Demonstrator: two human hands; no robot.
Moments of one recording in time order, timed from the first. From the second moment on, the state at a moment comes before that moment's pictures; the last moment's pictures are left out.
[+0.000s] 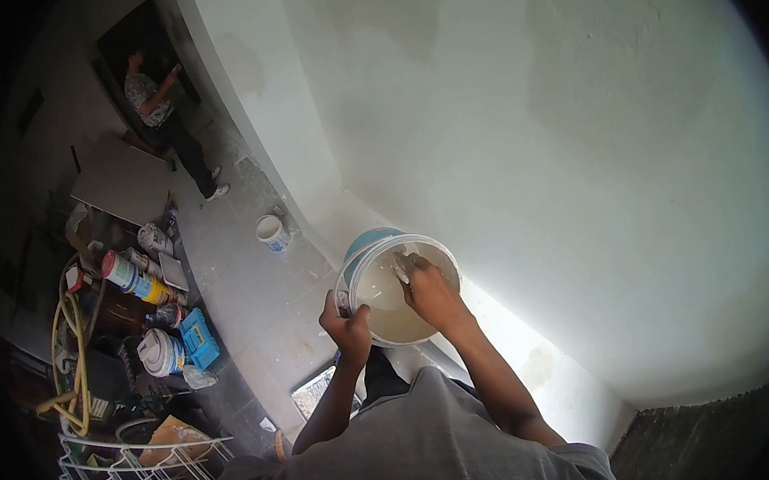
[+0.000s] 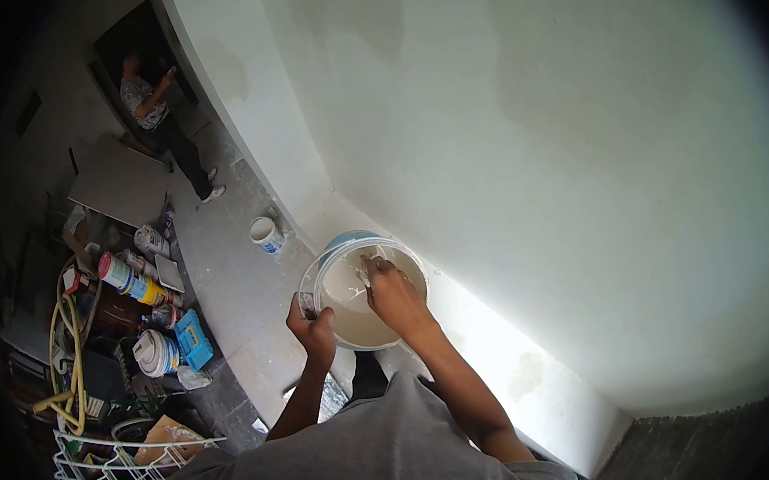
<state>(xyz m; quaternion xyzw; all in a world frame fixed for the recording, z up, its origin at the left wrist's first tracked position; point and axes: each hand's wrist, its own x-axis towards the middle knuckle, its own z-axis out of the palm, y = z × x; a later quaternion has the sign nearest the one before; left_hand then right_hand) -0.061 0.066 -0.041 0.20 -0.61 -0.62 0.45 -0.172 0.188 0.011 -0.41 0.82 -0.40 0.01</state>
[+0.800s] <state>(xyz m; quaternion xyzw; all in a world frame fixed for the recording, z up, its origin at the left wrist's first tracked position) -0.077 0.077 -0.033 0.24 -0.63 -0.63 0.39 -0.168 0.202 -0.012 -0.39 0.82 -0.41 0.04</state>
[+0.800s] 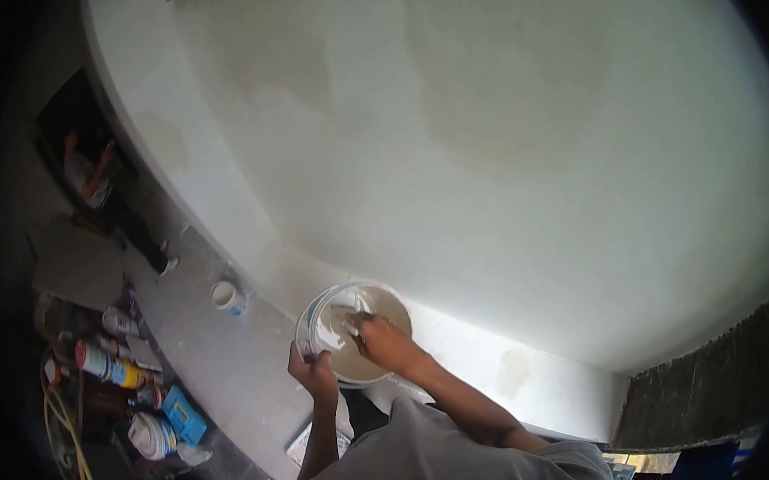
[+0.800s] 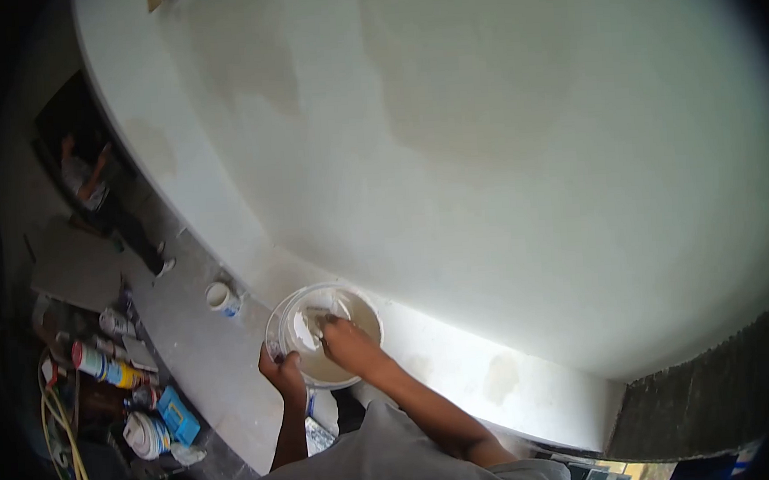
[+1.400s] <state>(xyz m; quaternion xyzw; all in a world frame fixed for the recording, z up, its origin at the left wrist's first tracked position) -0.113 0.072 -0.105 0.35 -0.61 -0.66 0.28 -0.146 0.374 -0.027 0.09 0.44 -0.89 -0.09</state>
